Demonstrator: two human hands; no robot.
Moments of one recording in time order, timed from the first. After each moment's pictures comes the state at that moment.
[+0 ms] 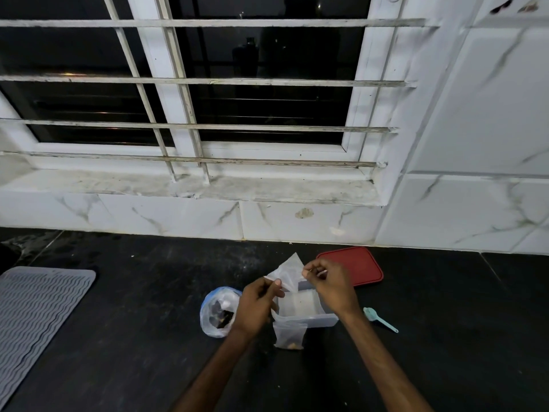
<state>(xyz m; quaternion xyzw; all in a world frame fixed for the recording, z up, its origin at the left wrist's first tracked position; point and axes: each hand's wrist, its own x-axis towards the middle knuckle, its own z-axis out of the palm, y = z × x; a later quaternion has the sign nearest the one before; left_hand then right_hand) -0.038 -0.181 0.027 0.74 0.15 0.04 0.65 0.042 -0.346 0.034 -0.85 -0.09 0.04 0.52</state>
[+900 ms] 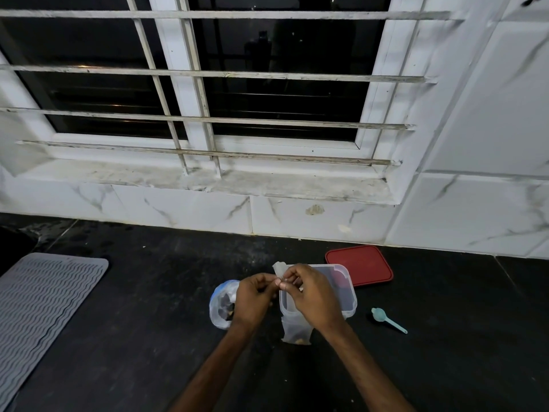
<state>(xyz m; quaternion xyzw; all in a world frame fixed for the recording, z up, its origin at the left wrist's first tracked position) -0.043 -0.163 0.019 0.71 0.17 0.08 0.68 0.003 -0.301 0.037 -0.89 -0.22 0.01 0.40</state>
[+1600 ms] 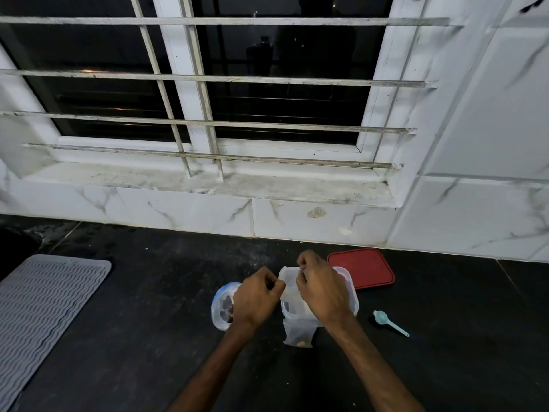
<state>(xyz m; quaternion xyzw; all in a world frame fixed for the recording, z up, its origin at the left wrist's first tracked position) -0.038 -0.160 0.035 0.90 0.16 0.08 0.39 0.009 -0.302 0.069 -0.95 -0.20 -0.05 0.22</state>
